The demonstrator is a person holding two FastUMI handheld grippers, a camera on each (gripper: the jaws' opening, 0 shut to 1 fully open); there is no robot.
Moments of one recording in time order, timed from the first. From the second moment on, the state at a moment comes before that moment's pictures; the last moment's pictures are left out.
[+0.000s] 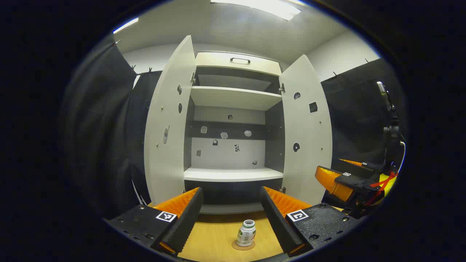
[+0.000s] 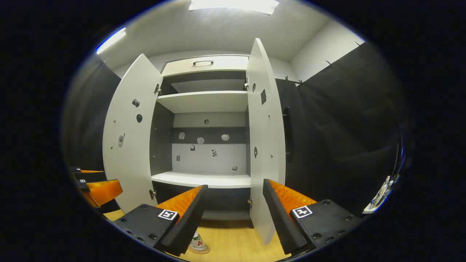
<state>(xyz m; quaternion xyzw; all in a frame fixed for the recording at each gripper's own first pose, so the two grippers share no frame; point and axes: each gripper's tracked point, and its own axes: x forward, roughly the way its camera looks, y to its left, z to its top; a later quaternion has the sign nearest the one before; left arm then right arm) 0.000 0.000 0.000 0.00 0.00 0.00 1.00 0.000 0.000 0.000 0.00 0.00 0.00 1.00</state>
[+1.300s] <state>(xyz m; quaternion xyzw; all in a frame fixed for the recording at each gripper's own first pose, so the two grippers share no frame) 0.028 -0.003 -0.033 -0.05 0.00 0.01 1.00 -0.016 -0.024 -0.036 0.01 0.10 -0.03 0.99</state>
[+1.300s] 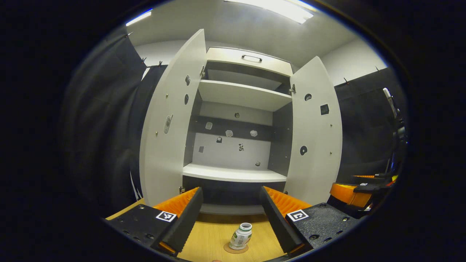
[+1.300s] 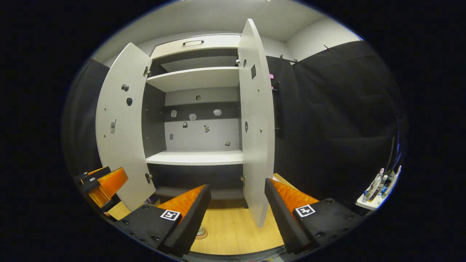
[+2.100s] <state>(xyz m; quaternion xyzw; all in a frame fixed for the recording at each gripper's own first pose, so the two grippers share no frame) 0.083 -0.055 -0.255 -0.05 0.16 -0.05 0.98 -0.023 -0.069 -0.030 -0.03 0.10 -0.07 0.99</state>
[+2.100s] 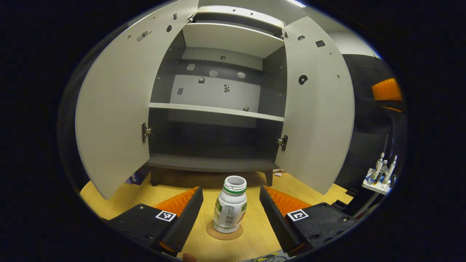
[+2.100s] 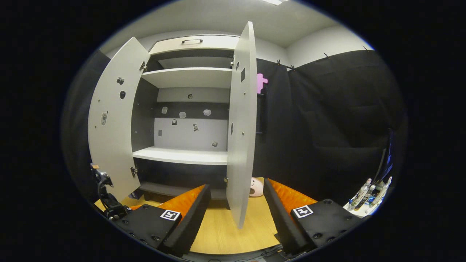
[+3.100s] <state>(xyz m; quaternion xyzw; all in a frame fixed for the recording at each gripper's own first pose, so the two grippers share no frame) 0.097 -0.061 -0.336 -0.06 0.29 -0.06 0.95 -0.043 -0.075 -0.053 -0.03 0.14 -0.07 0.99</state>
